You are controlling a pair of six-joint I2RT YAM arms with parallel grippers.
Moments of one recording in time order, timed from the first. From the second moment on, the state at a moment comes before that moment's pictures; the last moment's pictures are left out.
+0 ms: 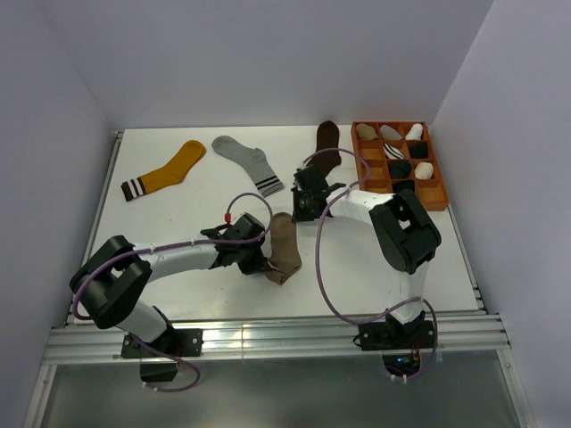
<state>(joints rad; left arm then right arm) -0.83 1.52 0.76 -0.28 0.00 -1.18 0.56 1.90 1.16 -0.23 -0.03 0.50</state>
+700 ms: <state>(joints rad) -0.82 1.54 0.80 -0.34 0.01 -1.14 0.67 1.51 0.94 -0.20 0.01 0.43</state>
